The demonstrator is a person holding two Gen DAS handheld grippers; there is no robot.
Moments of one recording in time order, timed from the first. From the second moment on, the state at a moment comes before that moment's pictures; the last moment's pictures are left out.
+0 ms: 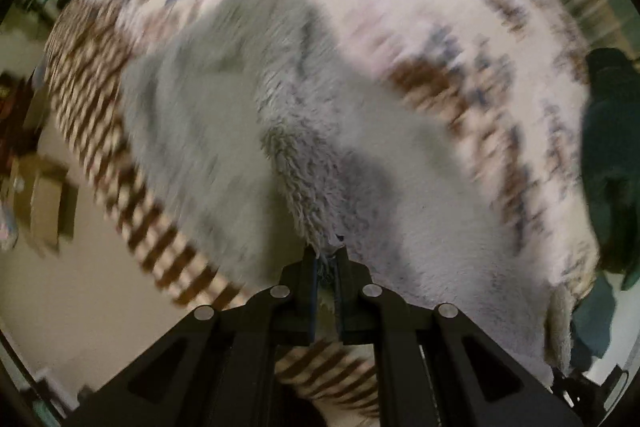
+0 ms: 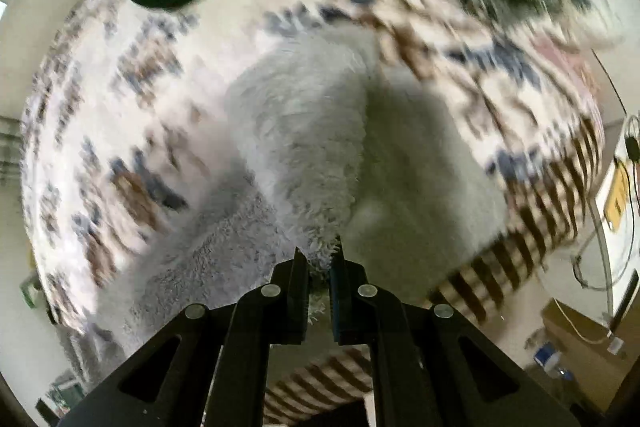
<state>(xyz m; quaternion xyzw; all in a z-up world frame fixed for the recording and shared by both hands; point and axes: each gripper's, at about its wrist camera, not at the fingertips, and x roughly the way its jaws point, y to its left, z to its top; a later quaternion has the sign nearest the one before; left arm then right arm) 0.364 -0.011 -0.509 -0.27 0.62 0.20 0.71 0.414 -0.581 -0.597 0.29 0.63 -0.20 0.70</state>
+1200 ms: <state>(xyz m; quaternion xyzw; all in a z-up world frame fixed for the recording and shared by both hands) 0.337 0.004 -0.528 -0.18 0.60 0.24 0.74 0.317 -0.726 -0.636 0.36 0.59 -0.29 0.66</state>
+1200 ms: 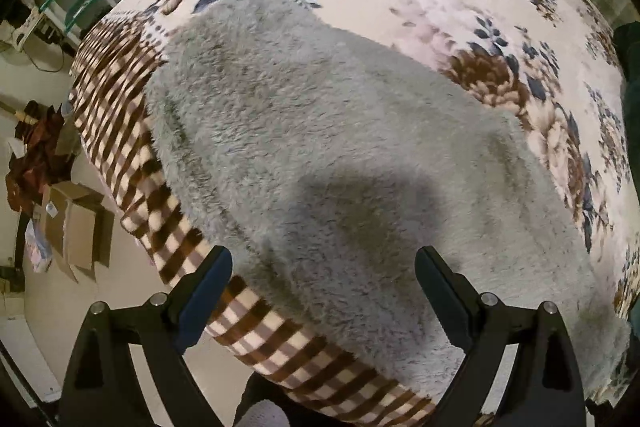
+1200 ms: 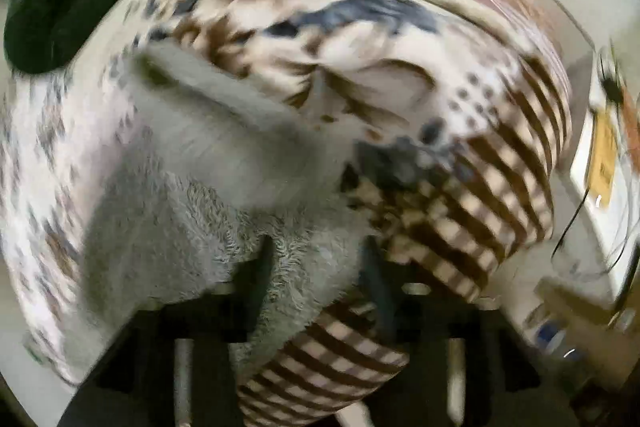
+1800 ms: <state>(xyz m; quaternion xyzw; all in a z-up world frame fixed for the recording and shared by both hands) 0.303 0.058 -0.525 -0.22 0.59 0.28 0.72 0.288 -0.670 -0.626 0.47 0.51 -0.26 0.67</state>
